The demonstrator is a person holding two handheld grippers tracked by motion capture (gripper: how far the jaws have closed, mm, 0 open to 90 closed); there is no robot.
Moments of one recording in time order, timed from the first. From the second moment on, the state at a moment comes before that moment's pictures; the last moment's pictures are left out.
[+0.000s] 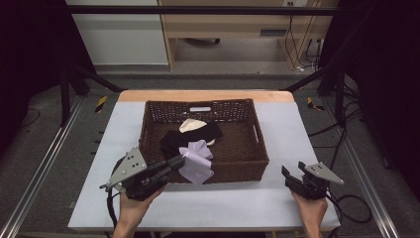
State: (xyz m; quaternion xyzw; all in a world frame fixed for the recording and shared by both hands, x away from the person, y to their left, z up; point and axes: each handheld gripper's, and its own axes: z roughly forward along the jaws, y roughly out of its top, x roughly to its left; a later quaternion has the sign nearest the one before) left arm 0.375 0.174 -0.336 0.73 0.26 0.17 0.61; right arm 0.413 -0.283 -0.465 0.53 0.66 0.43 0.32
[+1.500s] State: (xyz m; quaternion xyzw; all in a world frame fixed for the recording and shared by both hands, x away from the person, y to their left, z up) left arm 0.371 0.149 -0.468 0.80 0.35 0.13 0.47; right arm 0.413 -0.282 -0.467 0.53 0.66 0.42 0.32
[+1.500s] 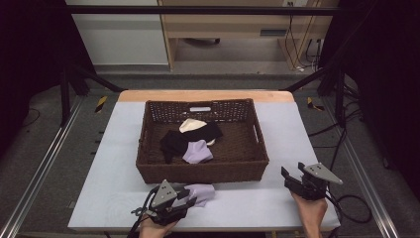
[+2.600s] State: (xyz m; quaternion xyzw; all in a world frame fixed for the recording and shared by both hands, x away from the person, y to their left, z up) left arm 0.460 0.138 -0.322 0.76 0.35 0.22 0.49; right arm 0.413 -0.283 -0.466 0.53 0.66 0.42 0.31
